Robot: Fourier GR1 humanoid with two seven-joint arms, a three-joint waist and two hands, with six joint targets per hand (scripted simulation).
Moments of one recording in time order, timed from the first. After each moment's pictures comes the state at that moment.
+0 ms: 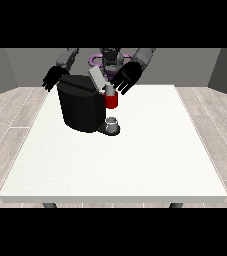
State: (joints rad) left arm -1.18 0.44 0.11 -0.62 -0.63 -0.13 -0.12; right arm -0.33 -0.04 -0.05 -1.38 -0.03 -0.16 -0.04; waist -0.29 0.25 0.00
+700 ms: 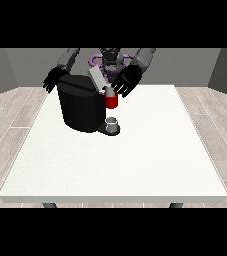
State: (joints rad) left arm -1.18 0.42 0.11 -0.61 -0.65 -0.14 -0.12; right arm -0.32 -0.04 -0.05 -1.38 -0.03 -0.17 -0.08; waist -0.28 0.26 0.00
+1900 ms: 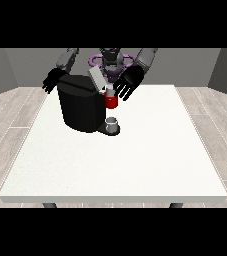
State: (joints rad) left arm -1.17 0.44 0.07 -0.62 -0.72 -0.15 -0.16; right arm -0.32 -0.05 -0.07 -1.37 -0.03 -0.17 -0.09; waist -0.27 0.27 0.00
